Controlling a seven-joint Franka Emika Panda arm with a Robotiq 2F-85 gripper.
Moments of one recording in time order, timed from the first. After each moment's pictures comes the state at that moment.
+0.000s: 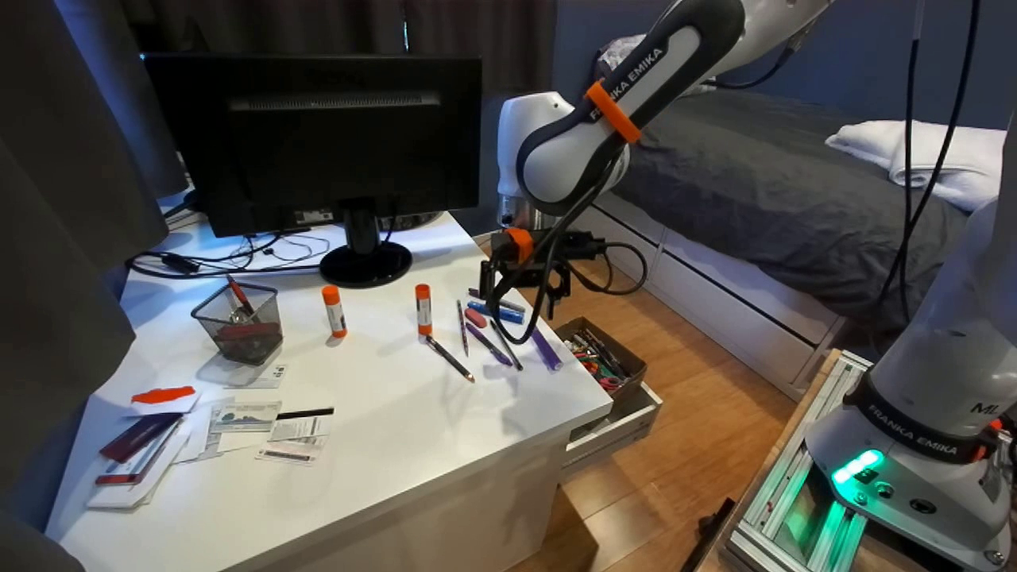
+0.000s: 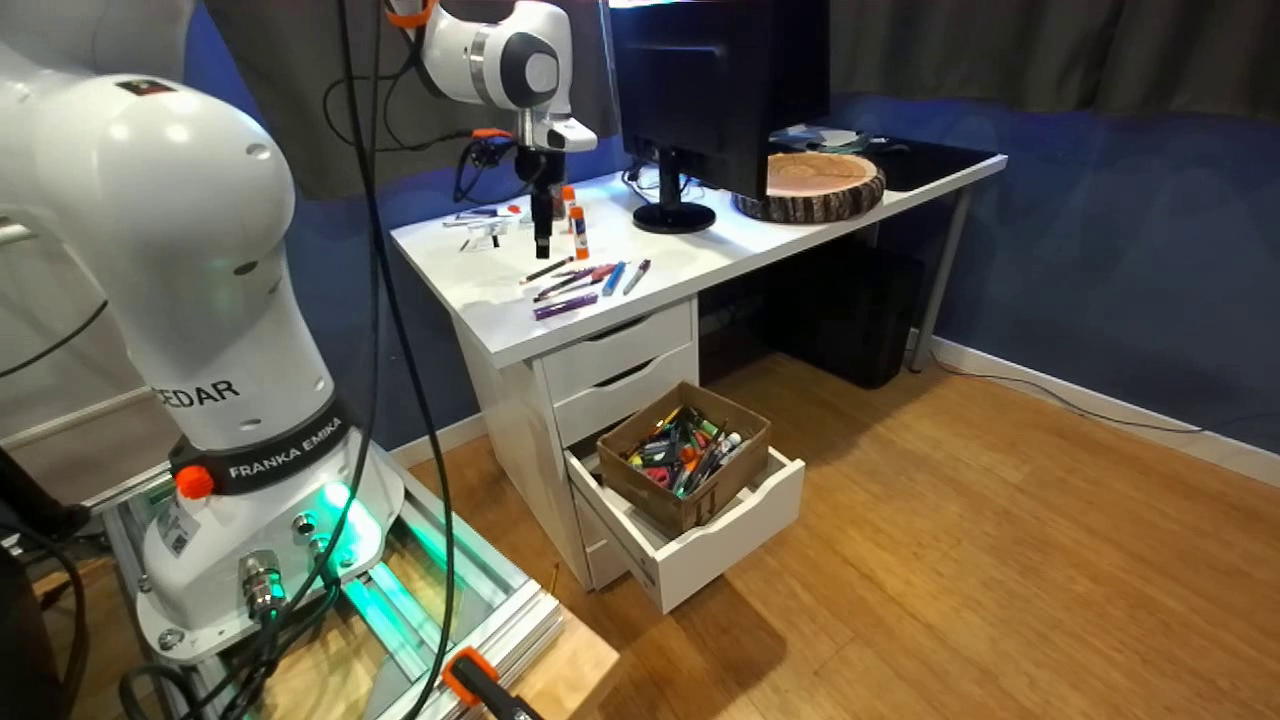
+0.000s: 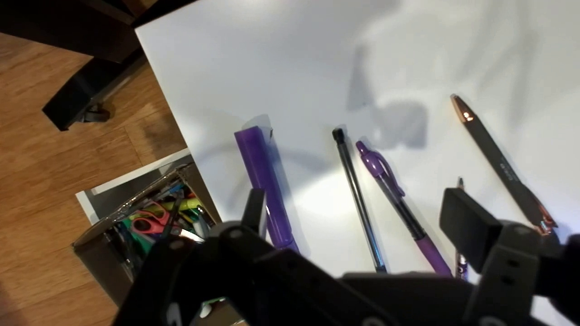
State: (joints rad) arm 0.21 0.32 0.17 -2.19 0.10 2.40 0.95
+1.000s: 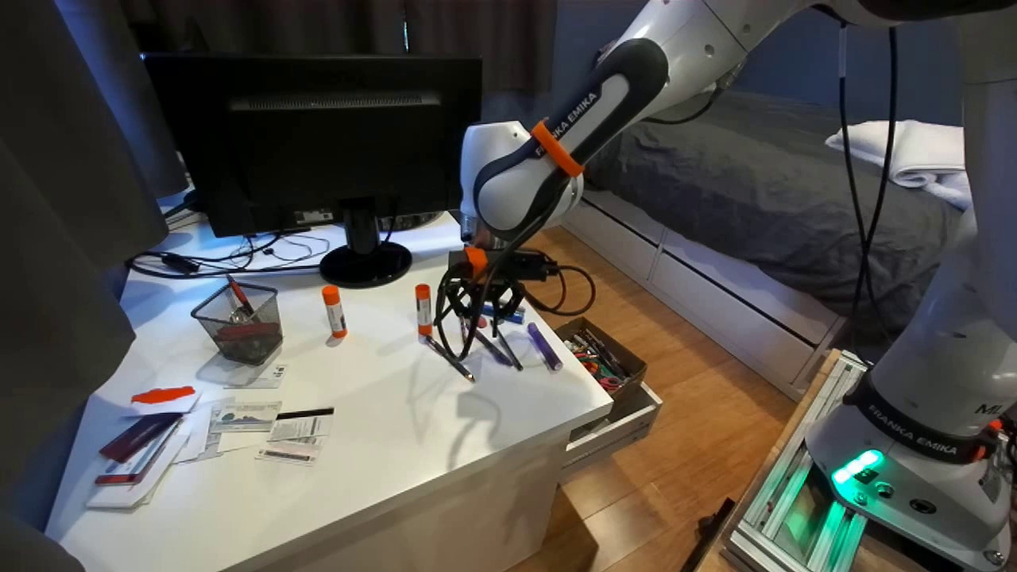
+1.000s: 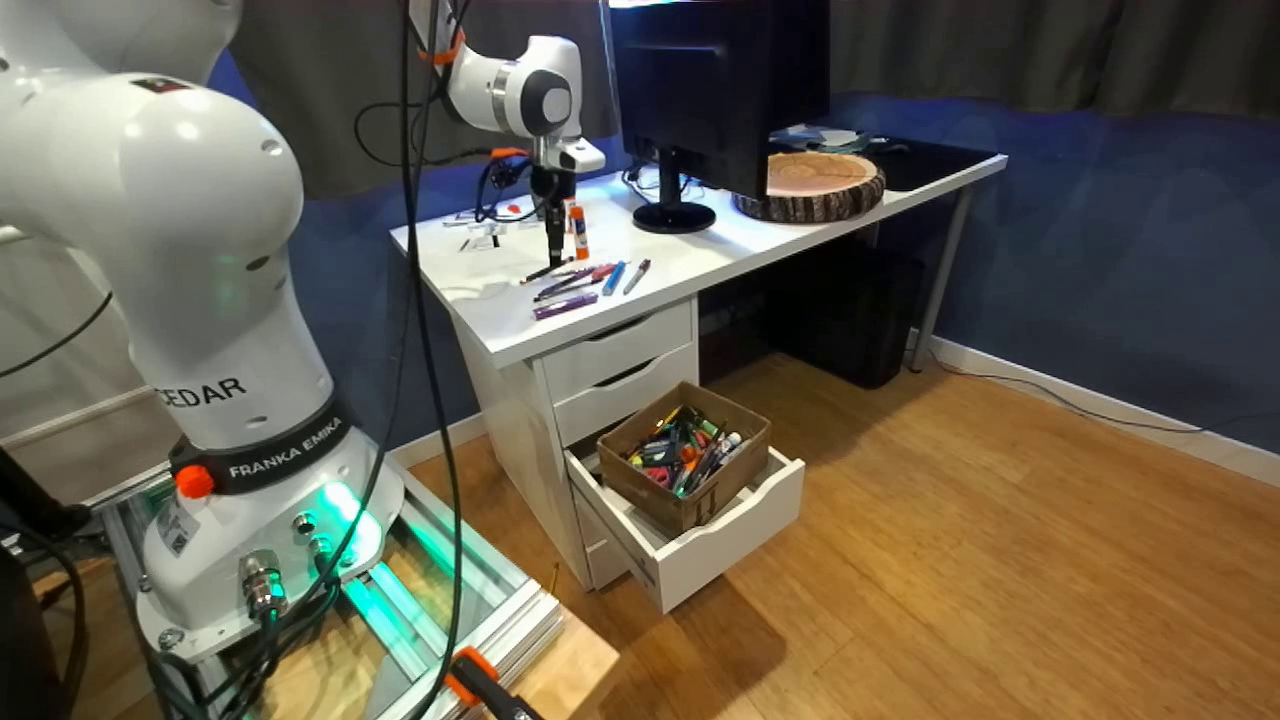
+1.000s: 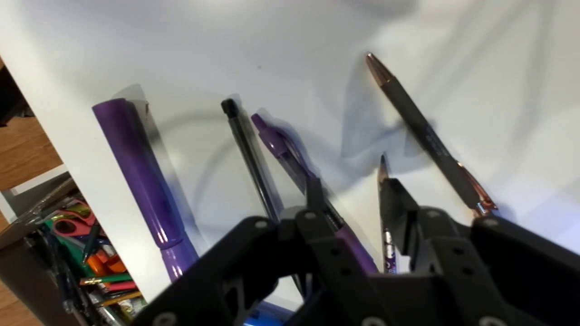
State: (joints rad) arm 0.28 0.52 0.13 -1.99 0.11 2.46 0.99
